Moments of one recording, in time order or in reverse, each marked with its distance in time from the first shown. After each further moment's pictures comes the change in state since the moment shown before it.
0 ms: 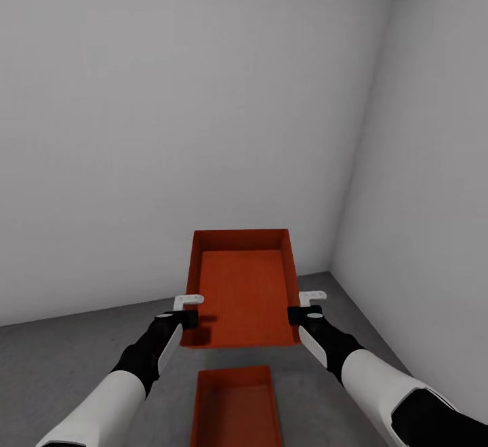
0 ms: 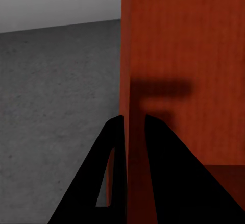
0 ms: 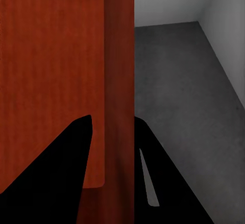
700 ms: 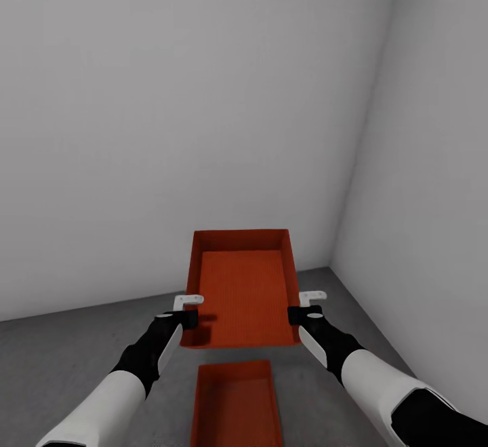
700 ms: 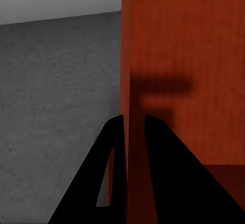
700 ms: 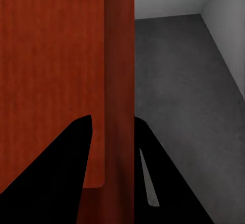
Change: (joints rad) left arm 0.000 0.000 0.000 0.002 0.000 0.000 0.000; right arm 0.000 0.000 -0.001 0.001 0.002 0.001 0.001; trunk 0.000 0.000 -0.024
